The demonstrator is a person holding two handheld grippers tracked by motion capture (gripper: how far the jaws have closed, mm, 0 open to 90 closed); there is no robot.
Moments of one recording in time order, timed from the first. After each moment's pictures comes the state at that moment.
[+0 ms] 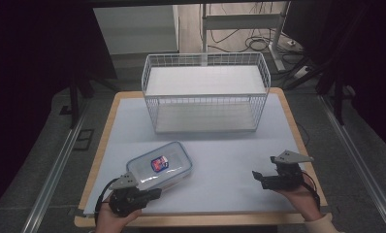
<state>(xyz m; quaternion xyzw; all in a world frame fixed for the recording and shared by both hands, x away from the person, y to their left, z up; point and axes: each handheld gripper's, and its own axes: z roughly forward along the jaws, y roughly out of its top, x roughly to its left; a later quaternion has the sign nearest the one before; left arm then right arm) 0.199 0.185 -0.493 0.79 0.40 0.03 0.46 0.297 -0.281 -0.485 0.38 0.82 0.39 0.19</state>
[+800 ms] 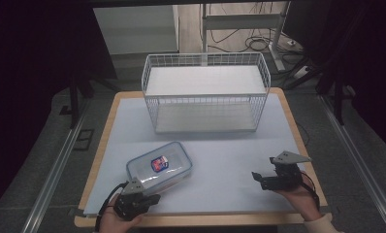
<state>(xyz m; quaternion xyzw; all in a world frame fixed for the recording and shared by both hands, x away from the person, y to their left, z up) 0.200 0.180 -0.519 0.82 0.42 0.06 0.38 0.298 -0.280 -0.489 0.38 0.82 0.38 0.19</state>
